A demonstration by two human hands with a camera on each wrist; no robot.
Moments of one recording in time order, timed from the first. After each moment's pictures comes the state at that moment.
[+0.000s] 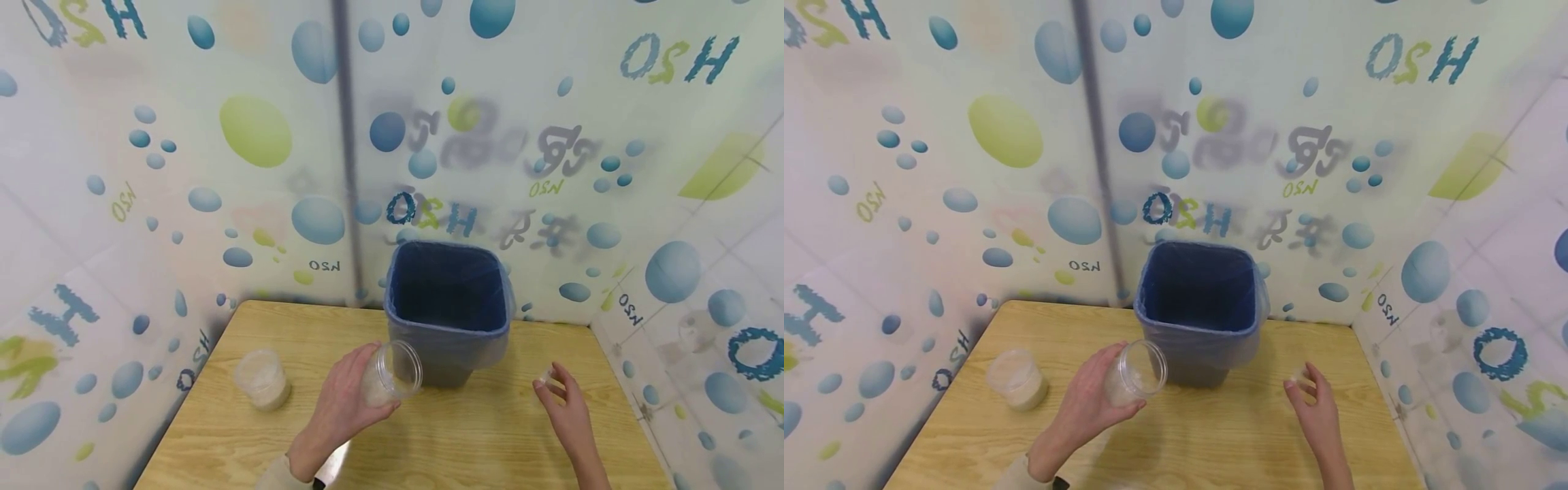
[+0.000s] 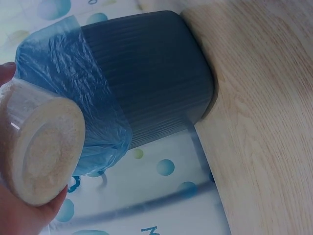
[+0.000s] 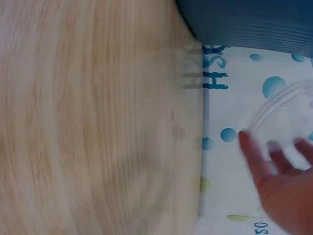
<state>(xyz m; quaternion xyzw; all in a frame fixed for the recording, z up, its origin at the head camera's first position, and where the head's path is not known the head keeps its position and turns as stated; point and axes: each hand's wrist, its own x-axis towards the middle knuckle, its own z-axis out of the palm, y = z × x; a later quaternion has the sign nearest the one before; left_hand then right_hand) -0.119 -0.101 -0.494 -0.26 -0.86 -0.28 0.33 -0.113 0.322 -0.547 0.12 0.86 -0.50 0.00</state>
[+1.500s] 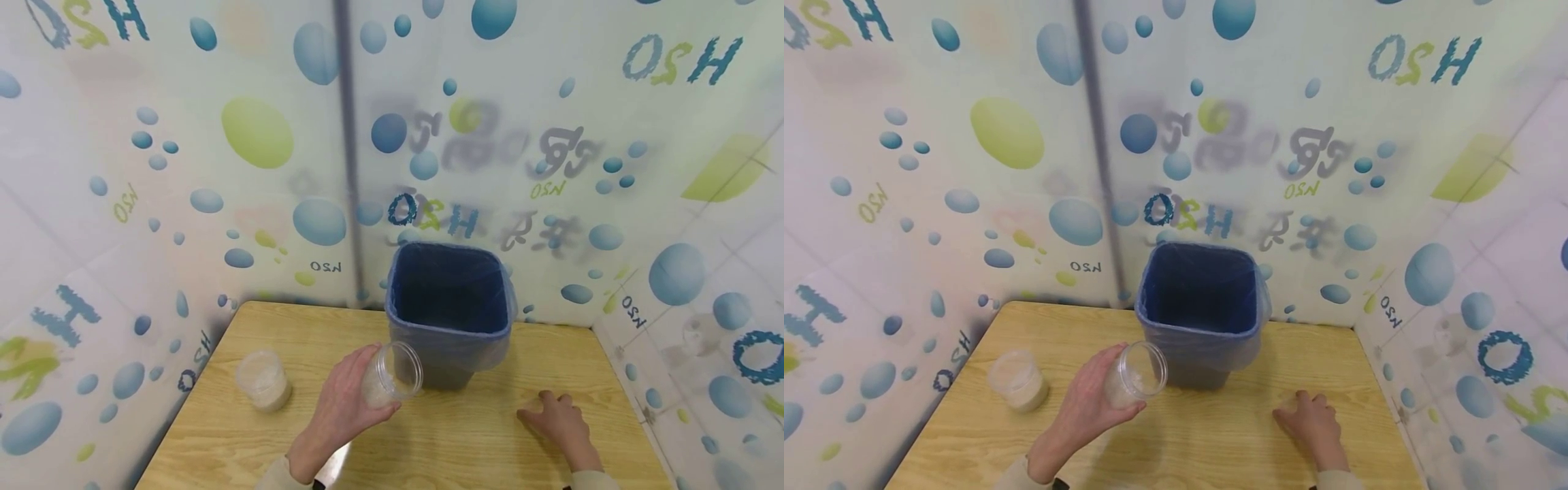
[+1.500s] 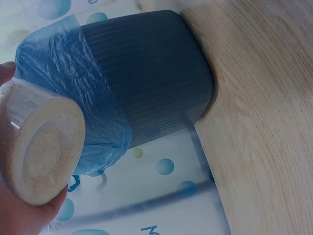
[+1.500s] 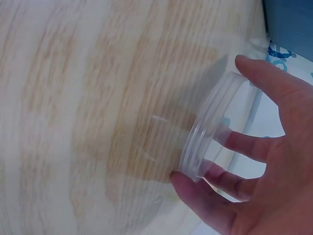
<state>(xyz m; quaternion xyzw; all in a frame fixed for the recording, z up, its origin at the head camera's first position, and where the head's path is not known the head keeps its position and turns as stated) -0.119 -0.102 -0.493 -0.26 -0.87 -0.28 0.32 -0.135 0.336 -0.588 0.10 0.96 -0.20 0.15</state>
